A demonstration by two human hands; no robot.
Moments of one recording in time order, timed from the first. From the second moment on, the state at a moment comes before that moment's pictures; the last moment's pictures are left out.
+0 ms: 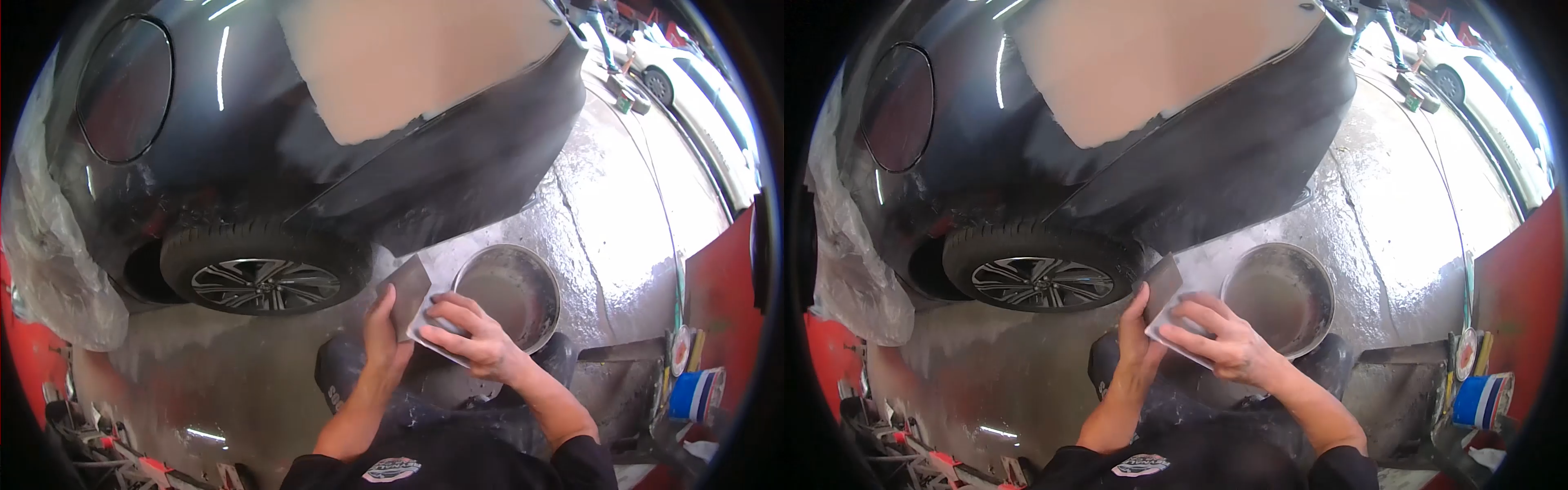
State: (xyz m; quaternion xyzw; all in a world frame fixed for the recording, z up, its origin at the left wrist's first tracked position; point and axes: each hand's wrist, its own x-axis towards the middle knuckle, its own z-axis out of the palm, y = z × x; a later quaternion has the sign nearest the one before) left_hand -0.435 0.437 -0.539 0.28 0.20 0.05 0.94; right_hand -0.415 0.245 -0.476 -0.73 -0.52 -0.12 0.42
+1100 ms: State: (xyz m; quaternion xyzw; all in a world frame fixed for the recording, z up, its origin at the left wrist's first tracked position) left_hand -0.450 0.496 -0.505 0.36 0.14 0.20 0.90; right_hand -0.370 0.215 -0.413 -0.83 -0.53 -0.16 0.10
